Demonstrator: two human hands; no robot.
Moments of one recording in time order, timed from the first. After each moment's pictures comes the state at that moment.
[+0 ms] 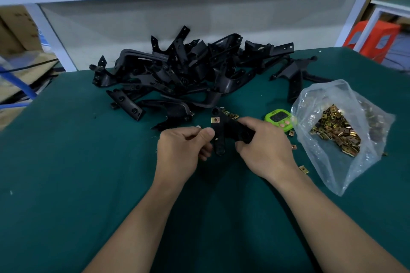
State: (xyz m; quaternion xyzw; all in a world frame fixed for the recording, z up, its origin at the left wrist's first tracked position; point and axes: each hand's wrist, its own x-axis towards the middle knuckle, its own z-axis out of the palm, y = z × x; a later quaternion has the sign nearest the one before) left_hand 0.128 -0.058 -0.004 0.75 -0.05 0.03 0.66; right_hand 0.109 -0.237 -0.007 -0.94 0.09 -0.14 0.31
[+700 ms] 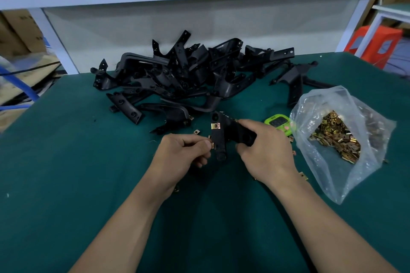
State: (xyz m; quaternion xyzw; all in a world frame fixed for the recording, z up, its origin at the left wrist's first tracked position) left_hand 0.132 -0.046 0.000 0.72 -0.07 -0.11 0.68; right_hand 0.109 -0.241 -0.007 -0.93 0.06 -0.19 0.32
